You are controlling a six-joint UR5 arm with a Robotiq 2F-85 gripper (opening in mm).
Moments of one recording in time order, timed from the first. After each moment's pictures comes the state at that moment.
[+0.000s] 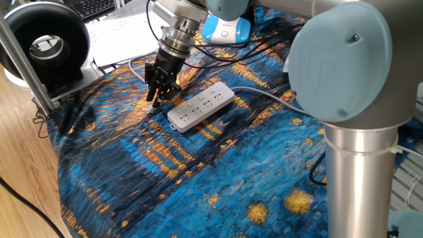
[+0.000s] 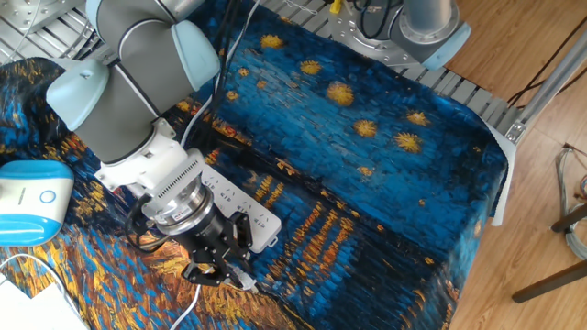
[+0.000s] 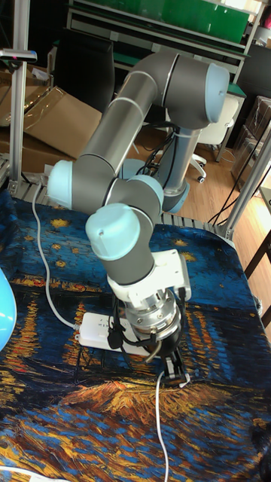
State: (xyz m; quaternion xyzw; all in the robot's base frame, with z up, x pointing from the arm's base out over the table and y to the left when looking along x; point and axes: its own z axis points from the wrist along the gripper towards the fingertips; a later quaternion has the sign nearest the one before) arm 0.663 0.147 0.027 -0.69 0.66 0.21 0.20
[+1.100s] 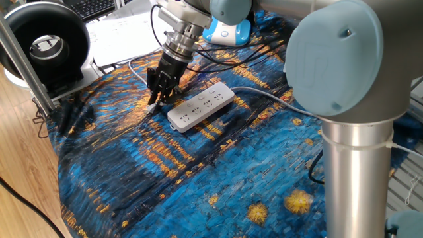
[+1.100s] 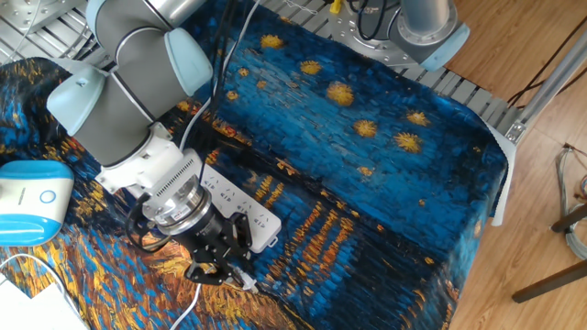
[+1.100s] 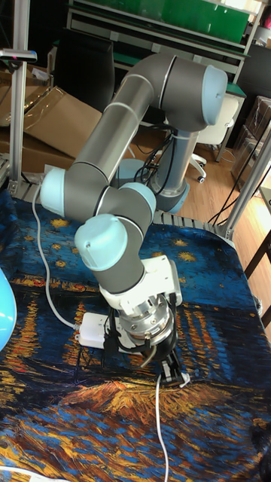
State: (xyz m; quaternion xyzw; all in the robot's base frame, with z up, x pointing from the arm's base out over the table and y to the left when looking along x) arm 0.659 0.148 0.014 -0.70 0.65 0.22 0.21
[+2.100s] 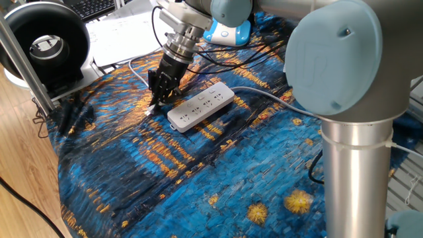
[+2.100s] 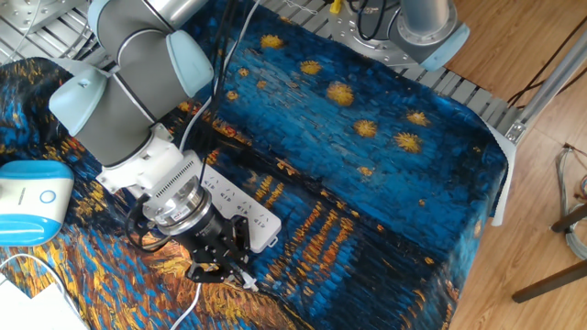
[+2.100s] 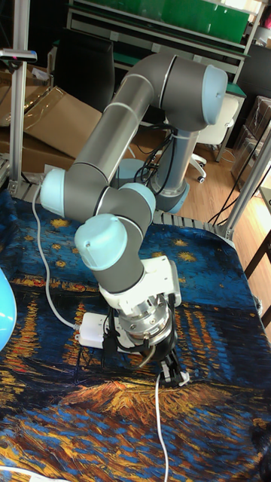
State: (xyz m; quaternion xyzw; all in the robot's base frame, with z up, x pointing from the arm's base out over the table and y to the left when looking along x) arm 0.659 0.148 0.017 -0.69 0.66 0.22 0.21
